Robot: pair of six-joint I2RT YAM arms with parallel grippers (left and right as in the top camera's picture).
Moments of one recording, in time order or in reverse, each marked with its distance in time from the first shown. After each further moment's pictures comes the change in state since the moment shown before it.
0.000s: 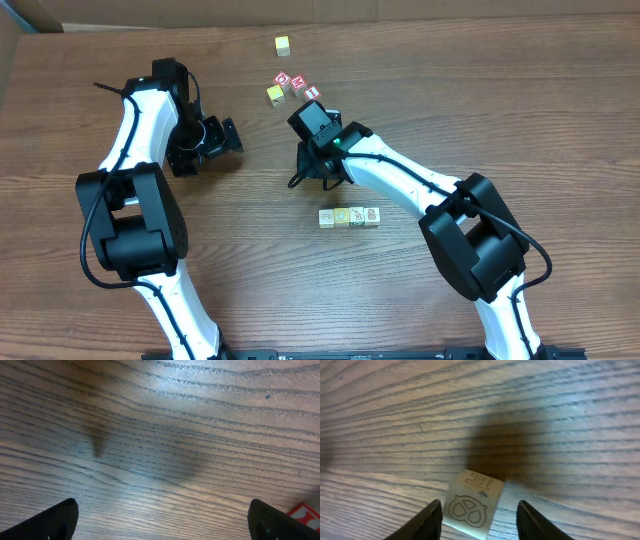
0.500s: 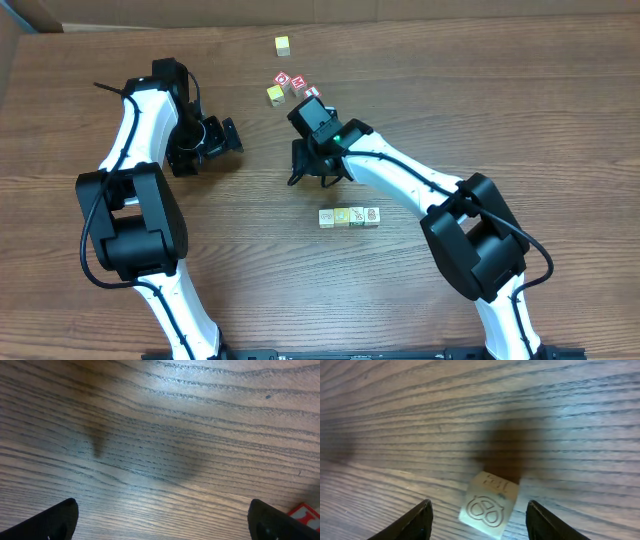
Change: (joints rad) left arm 0.000 0.000 0.000 0.000 0.000 0.000; right arm -0.002 0.000 0.022 0.008 -0.039 -0.038
